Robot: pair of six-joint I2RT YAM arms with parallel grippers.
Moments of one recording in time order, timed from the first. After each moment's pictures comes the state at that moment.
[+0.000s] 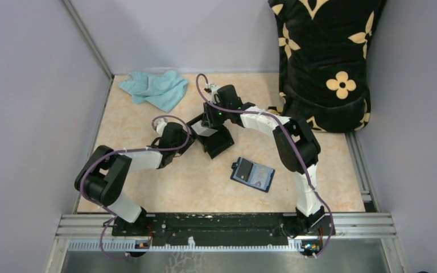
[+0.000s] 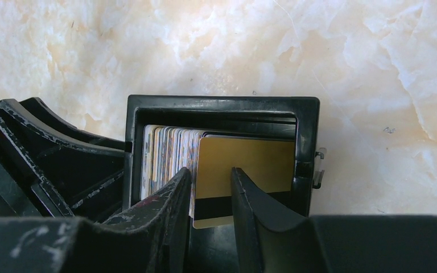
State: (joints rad) left arm -0.48 1.59 0.60 0.31 -0.23 -1.12; right arm 0.63 2.07 1.52 -0.11 -0.37 0.25
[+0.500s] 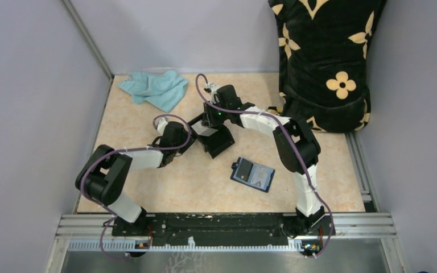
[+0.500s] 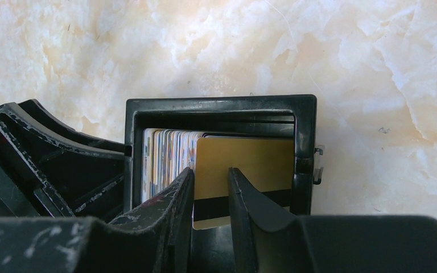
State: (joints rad) left arm -0.49 1.60 0.63 0.29 -0.24 -1.09; right arm 0.64 2.07 1.52 -0.11 -0.35 0.25
